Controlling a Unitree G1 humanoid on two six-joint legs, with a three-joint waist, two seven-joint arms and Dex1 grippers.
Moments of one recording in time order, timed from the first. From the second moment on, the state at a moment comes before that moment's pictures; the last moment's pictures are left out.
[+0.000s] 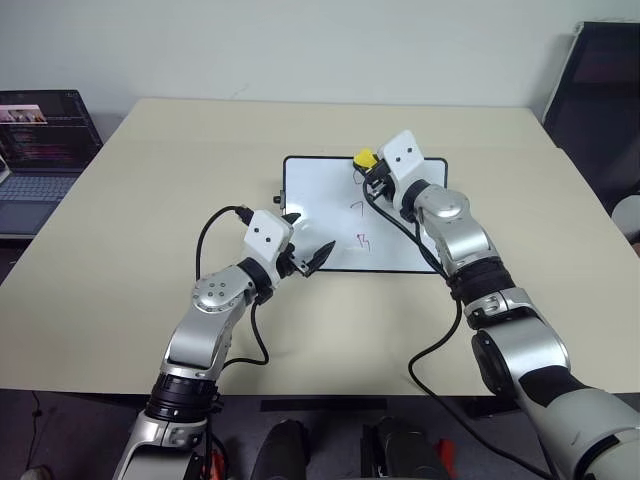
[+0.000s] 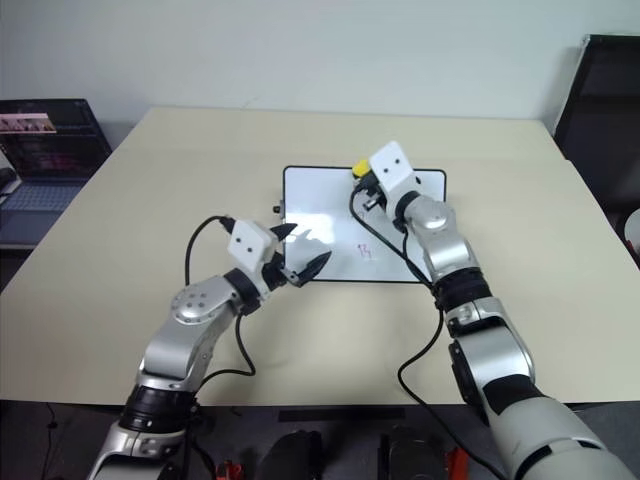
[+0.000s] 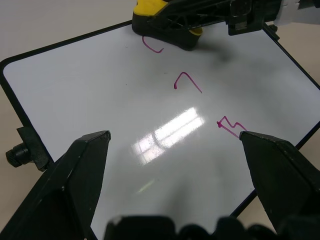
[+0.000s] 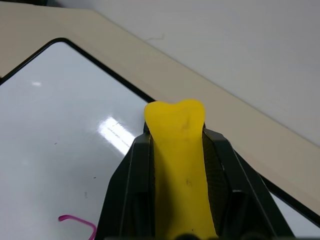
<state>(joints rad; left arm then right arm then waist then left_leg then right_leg) -0.35 0.37 -0.07 -0.11 -0.18 0.28 -0.51 -1.01 -0.18 0.13 0.70 -0.08 0.05 0.42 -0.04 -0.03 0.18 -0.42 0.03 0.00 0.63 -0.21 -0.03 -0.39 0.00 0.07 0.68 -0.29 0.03</state>
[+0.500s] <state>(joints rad) -0.35 0.38 -0.05 -0.14 -0.18 0.29 -0.49 -0.94 -0.19 0.15 0.62 -0.10 0.08 0.47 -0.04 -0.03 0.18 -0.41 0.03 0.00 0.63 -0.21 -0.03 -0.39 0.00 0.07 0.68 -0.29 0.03</state>
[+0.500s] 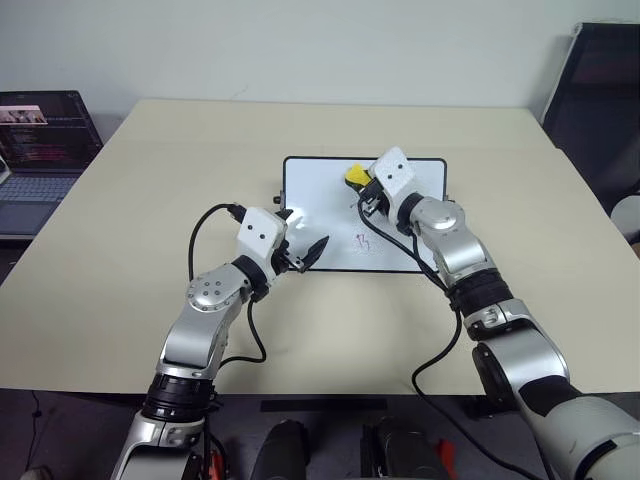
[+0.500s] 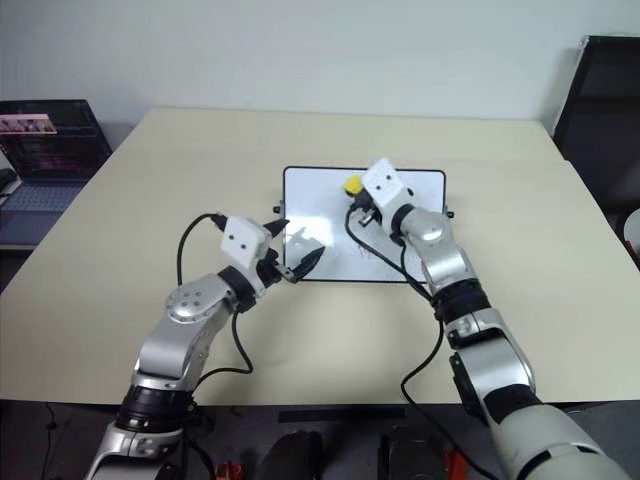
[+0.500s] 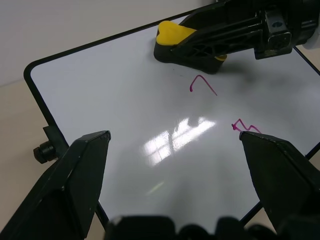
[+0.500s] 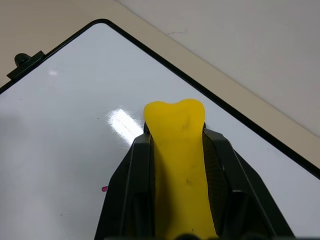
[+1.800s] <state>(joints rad) -0.35 0.37 -0.05 -0.15 -0.18 0.29 -0.51 -0.91 -0.22 0.08 0.58 -0.04 0.08 0.43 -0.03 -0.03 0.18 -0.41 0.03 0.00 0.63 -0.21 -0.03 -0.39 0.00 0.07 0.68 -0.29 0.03</state>
